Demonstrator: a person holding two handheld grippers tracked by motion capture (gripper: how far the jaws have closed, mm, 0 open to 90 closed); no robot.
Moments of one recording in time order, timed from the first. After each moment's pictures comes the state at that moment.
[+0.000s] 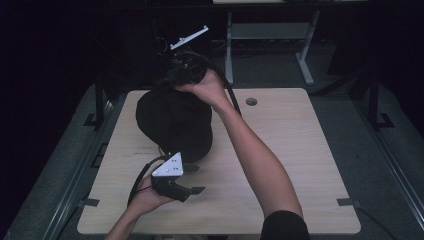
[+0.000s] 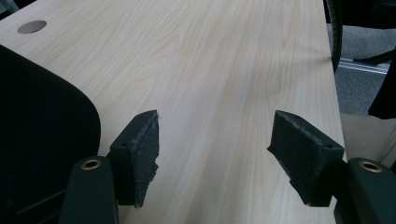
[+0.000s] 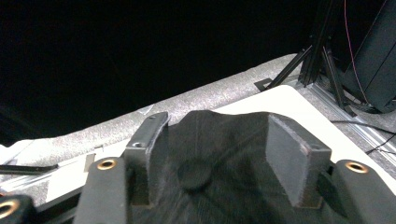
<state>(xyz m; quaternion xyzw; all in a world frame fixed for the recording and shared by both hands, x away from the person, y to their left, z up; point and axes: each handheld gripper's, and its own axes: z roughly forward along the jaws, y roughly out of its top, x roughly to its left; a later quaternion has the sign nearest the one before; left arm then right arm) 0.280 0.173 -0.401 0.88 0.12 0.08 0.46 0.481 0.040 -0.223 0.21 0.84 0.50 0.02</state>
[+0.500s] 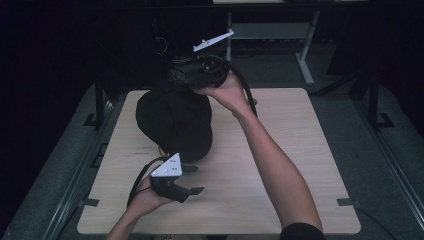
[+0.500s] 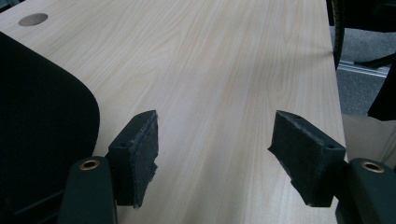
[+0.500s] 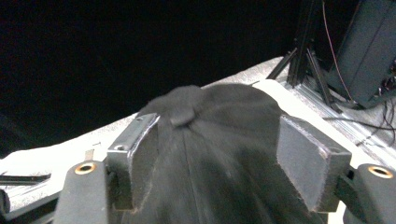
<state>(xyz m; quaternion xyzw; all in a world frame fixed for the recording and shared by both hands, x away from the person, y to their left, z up) 0.279 0.176 -0.405 0.87 0.13 0.08 0.46 0.465 -0.011 -0.226 0.23 0.83 0.51 0.03</state>
